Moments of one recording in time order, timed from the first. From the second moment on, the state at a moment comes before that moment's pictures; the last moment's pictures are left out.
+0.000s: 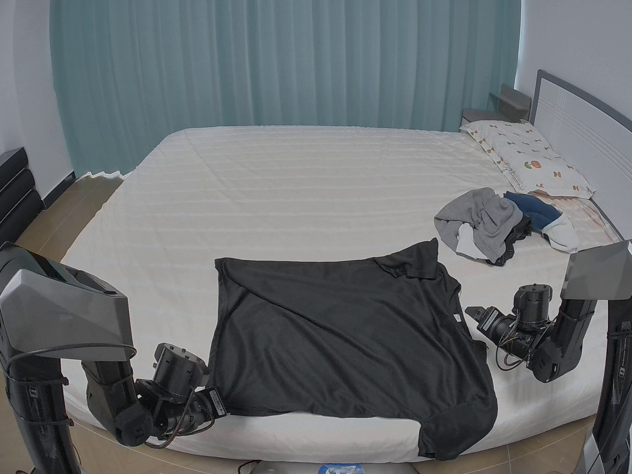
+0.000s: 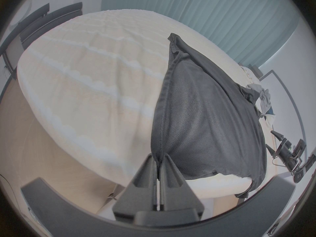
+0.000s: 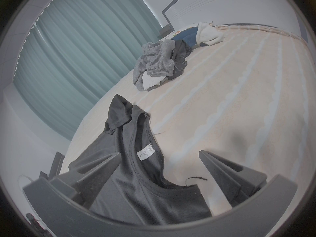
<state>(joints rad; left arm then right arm) -0.42 2.19 -0.25 -0.97 0.13 -0.77 0.09 2.34 -0.51 -1.29 -0.06 0.69</state>
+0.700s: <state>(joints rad) -0.22 2.13 -0.12 -0.98 0.13 -0.59 0.10 2.32 -0.31 -1.29 0.06 0.49</state>
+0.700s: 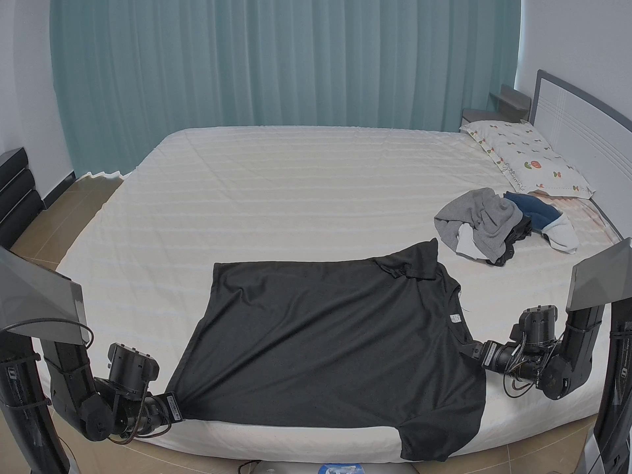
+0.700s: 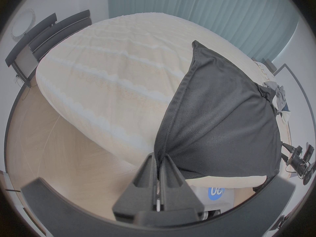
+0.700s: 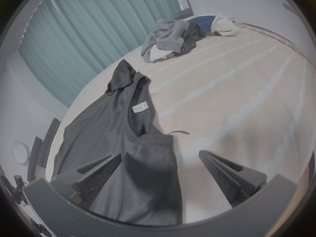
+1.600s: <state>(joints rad) -0.24 2.14 -0.09 -0.98 0.10 -0.59 -0.01 2.28 -0.14 -1.24 0.01 0.07</state>
